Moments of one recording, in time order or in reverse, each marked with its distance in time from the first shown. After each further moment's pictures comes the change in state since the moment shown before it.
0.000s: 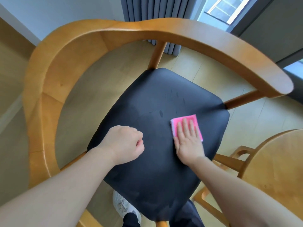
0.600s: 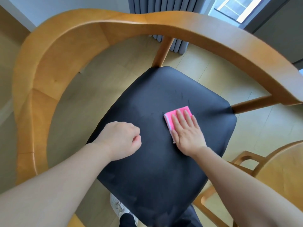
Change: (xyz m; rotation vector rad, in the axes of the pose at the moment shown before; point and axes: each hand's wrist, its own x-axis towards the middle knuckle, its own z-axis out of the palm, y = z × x) left_hand 0.016 -0.017 0.009 -0.020 0.025 -0.060; right_hand 0.049 0.012 -0.009 -0.102 0.044 -0.195
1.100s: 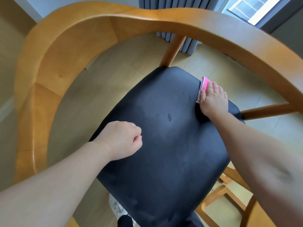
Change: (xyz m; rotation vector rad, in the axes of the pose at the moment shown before) left_hand 0.003 -0.010 0.006 -0.040 -0.022 -0.045; right_hand 0.107 0.080 -0.037 0.244 0.045 0.489
